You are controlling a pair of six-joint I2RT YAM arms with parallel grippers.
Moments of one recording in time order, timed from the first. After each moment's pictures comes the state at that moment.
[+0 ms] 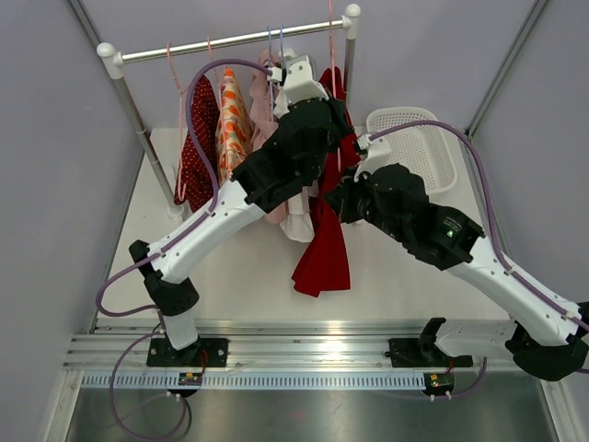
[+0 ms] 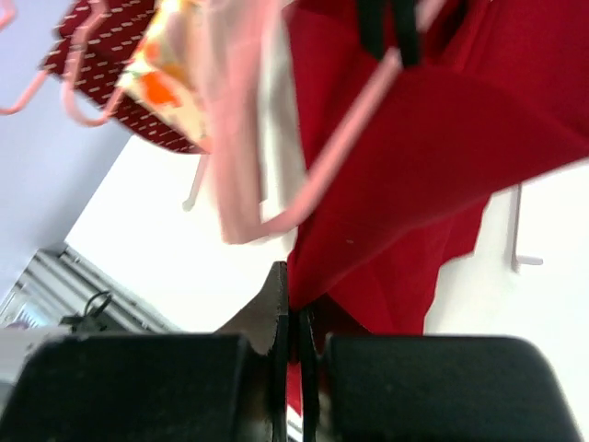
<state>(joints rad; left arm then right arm) -0.98 1.79 2.18 -0.39 -0.71 -0.57 0.90 1.16 1.42 -0.59 0.26 0.43</state>
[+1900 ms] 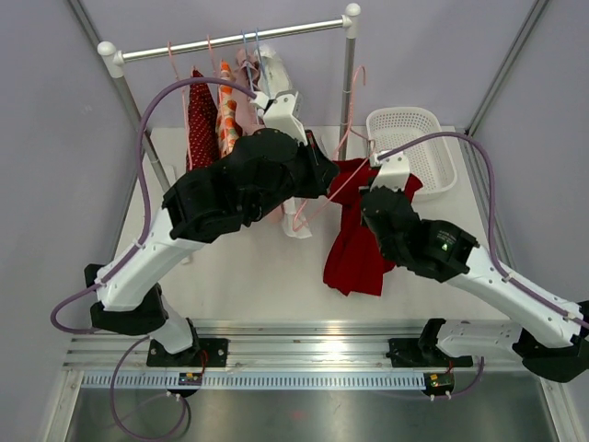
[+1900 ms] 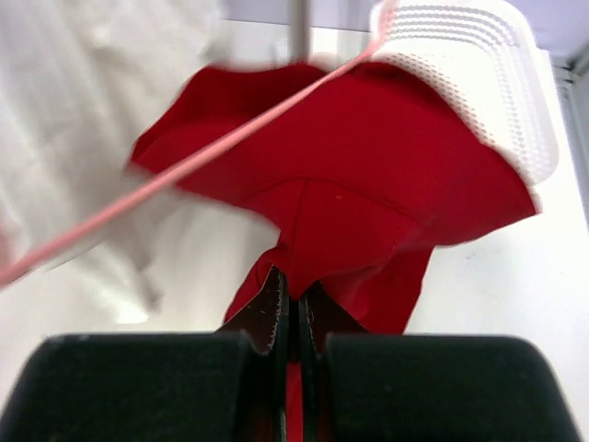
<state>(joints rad) -1.14 1.59 2.25 -0.94 -0.46 -0.70 1.07 1.10 1.32 -0.71 0.91 0.40</state>
